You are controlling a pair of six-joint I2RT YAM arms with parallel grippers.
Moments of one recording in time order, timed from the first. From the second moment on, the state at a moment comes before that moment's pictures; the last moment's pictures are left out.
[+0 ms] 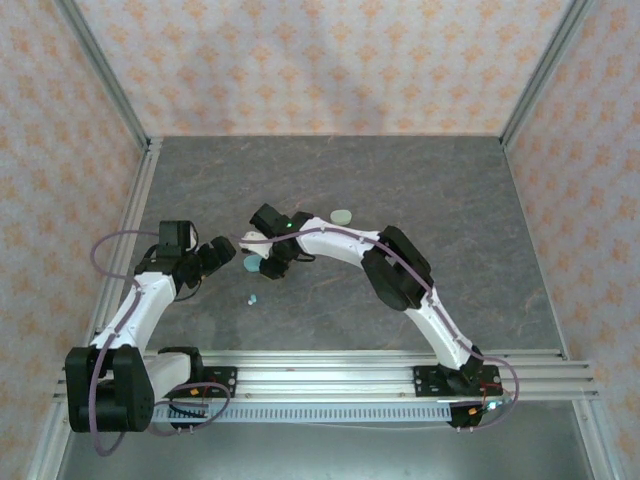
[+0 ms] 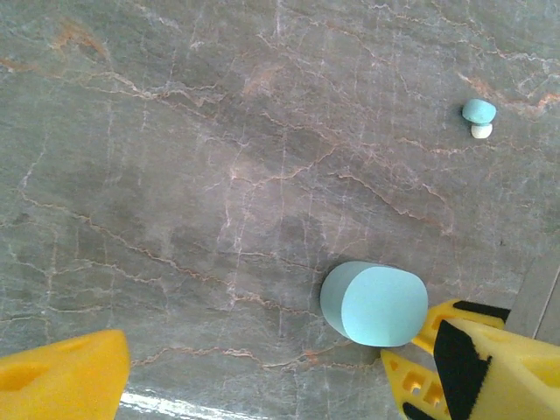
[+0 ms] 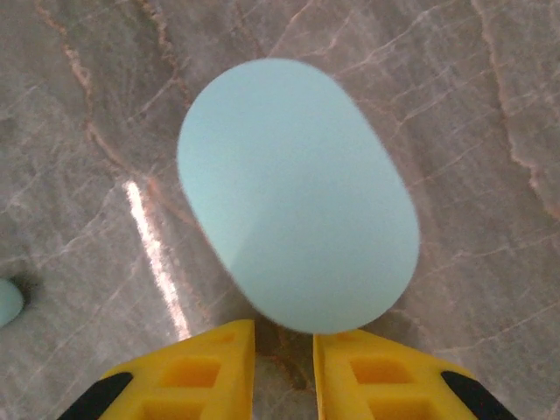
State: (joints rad) left arm 0.09 1.09 0.61 -0.51 0.21 -0.61; right arm 0.94 2.30 1.83 -0.71 -0.22 -0.27
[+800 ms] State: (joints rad) left arm 0.10 1.06 0.61 -0.54 0.20 -0.59; right arm 0.95 2.31 1.88 -0.65 -0.27 -0.37
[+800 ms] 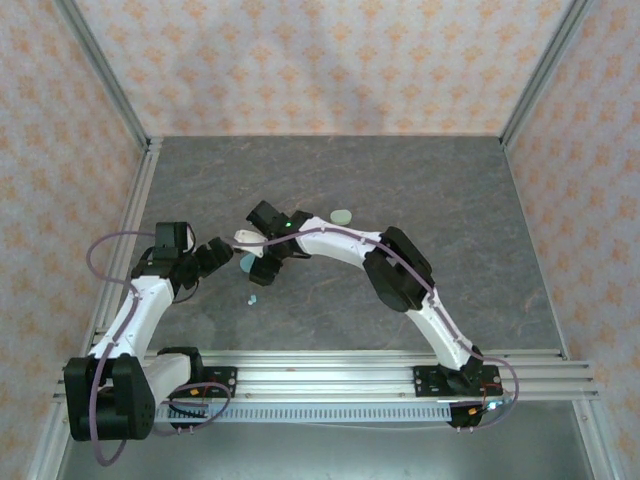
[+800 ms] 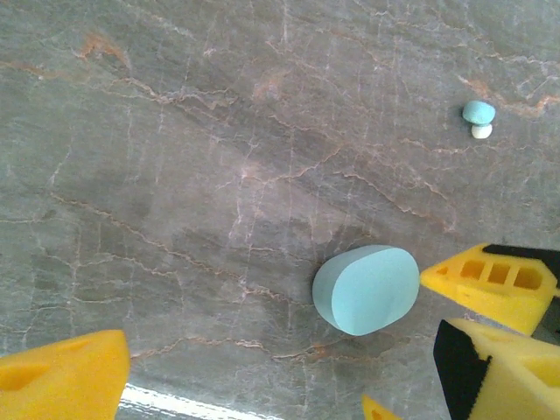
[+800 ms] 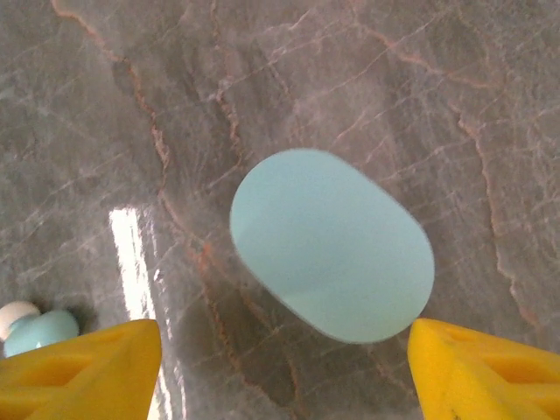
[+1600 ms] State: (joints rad) left arm 0.10 1.08 0.61 -0.56 0.17 -0.56; right arm 0.93 2.40 1.98 -0.66 -0.30 -0.47
